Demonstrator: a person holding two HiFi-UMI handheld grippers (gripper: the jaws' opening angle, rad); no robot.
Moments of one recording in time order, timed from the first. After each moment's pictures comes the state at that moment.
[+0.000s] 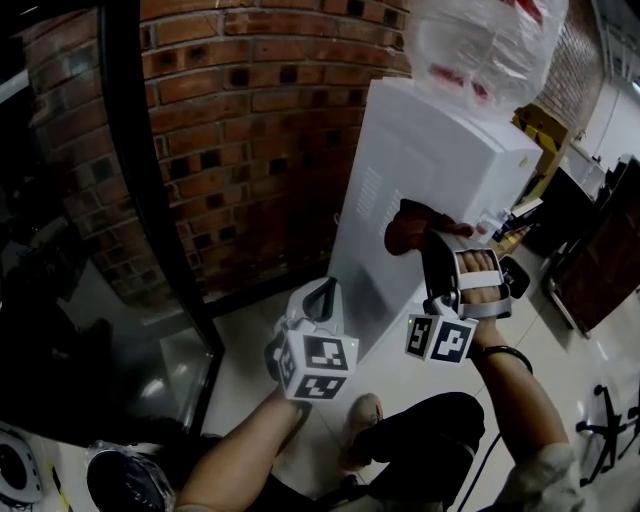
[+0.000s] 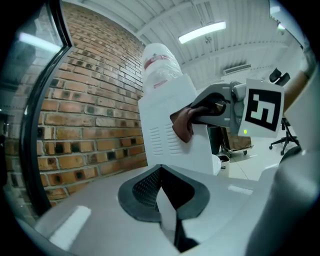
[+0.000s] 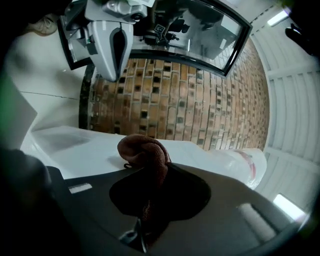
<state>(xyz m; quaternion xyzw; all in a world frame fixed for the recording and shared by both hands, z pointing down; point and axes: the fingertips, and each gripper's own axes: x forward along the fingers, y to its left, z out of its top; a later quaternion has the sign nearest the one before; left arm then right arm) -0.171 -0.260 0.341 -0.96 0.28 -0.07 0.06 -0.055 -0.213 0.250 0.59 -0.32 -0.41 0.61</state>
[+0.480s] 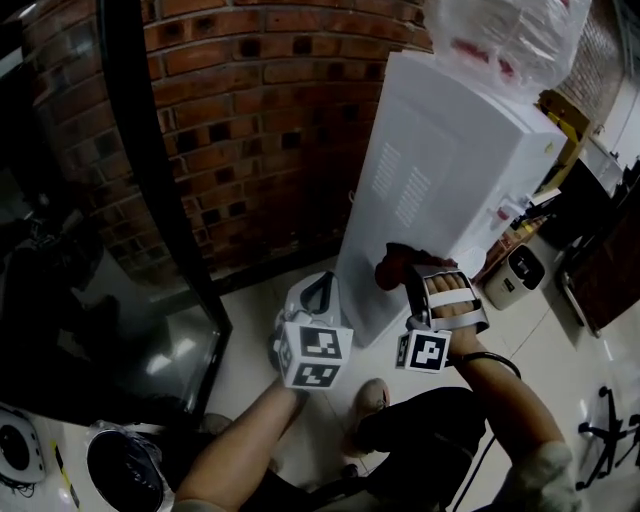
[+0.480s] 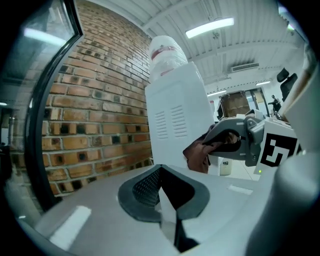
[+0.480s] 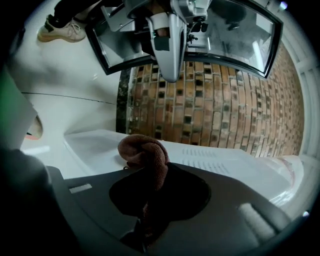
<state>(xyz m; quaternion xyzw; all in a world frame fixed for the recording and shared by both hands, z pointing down) -0.180 -0.274 0.399 -0.95 0.30 -0.09 0.03 -0.059 -0.217 0.406 0.50 -0.41 -0.34 0.69</state>
